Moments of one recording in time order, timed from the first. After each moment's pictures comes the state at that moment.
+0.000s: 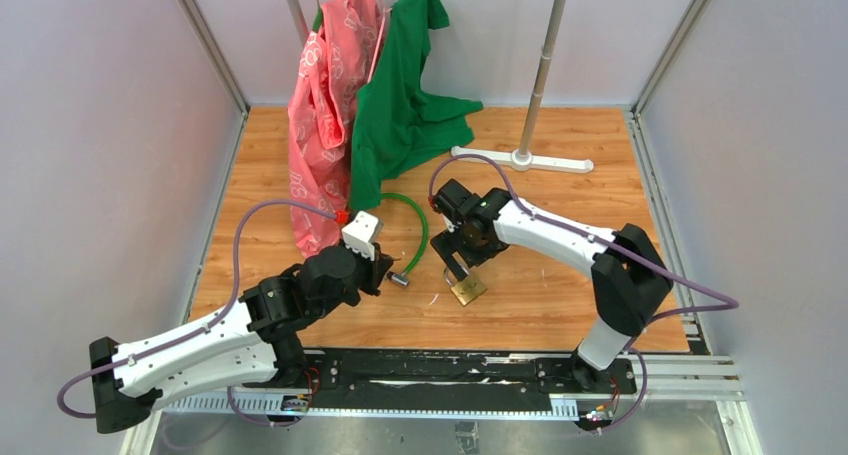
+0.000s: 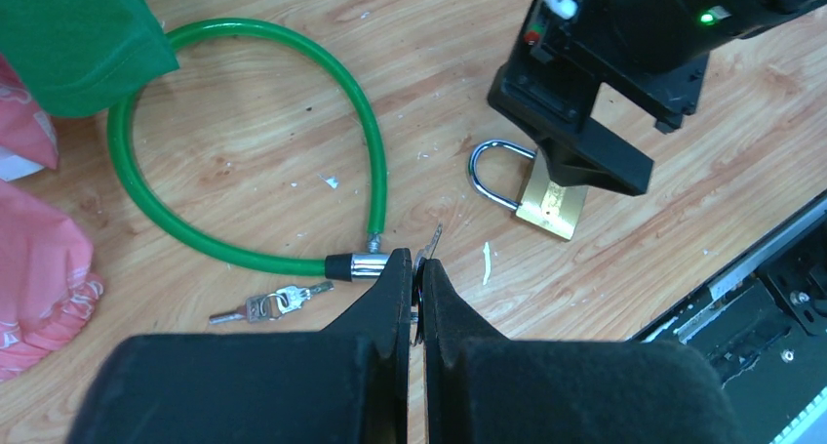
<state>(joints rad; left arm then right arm) -1.07 0.70 0.61 -0.33 -0.42 -0.38 0.83 1.63 1.22 -0.90 0.09 0.17</state>
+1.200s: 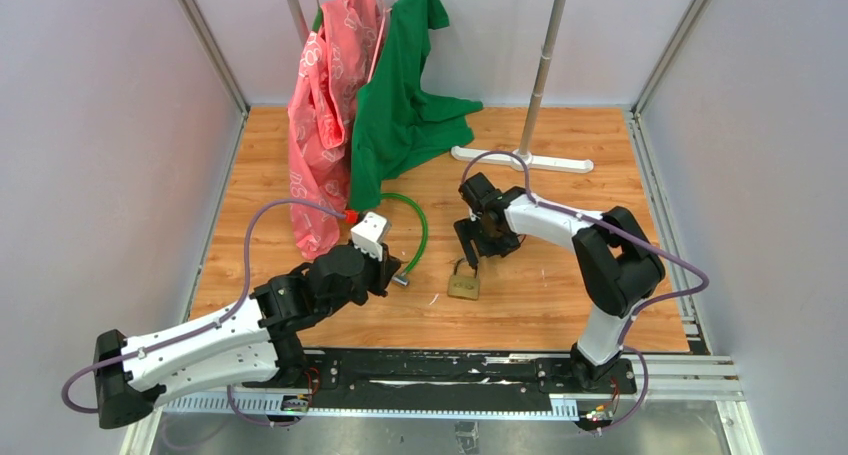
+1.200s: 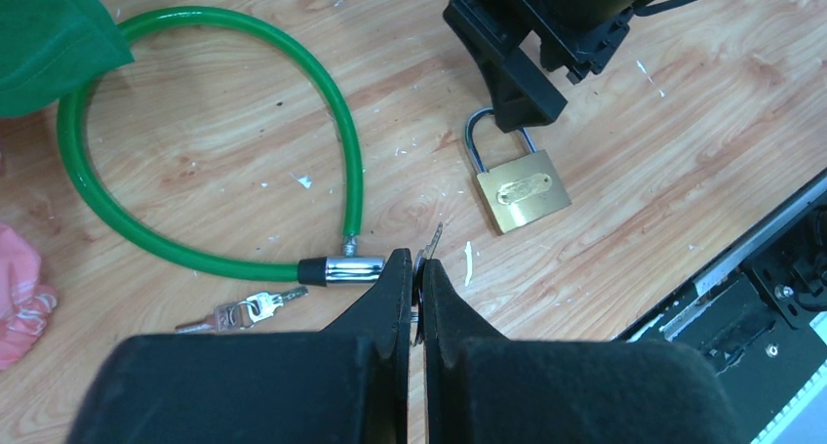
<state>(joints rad) -1.07 0.75 0.59 -0.27 -0.38 -0.40 0.64 1.77 1.13 -0.66 0.06 0.22</state>
